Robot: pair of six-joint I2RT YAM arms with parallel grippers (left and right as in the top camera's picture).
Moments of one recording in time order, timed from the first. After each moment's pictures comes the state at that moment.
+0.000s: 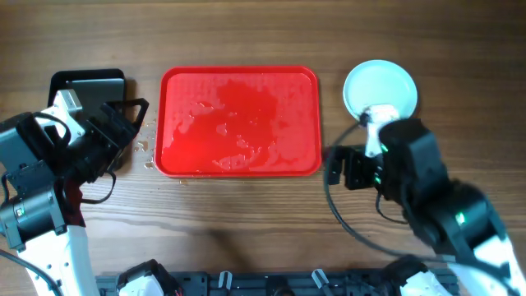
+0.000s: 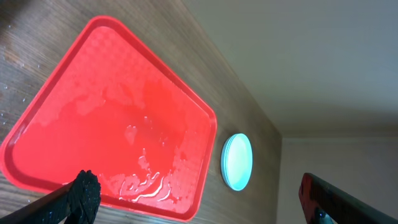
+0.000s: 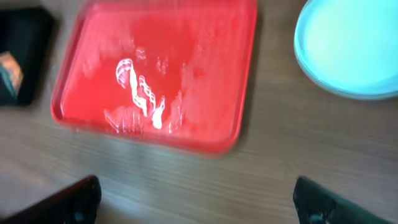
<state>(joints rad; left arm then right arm) 0.42 1.00 1.06 -0.83 0.73 -0.58 0.46 0.92 1.03 -0.91 -0.01 0.38</state>
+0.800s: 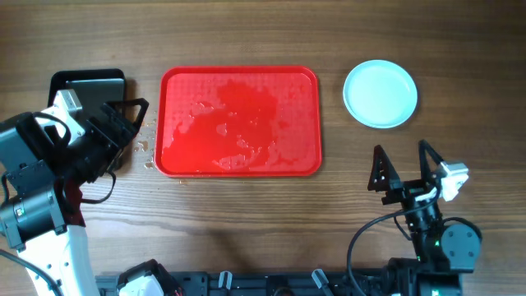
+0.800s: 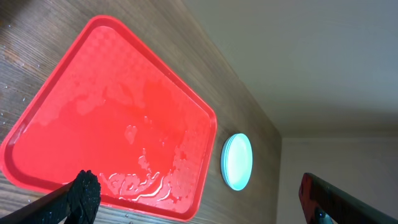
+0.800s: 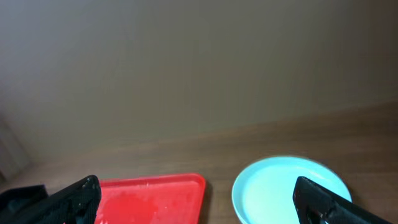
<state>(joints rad) 0.42 1.00 1.06 -0.83 0.73 -0.58 -0.06 0.08 0.16 0.00 -0.25 0.30</state>
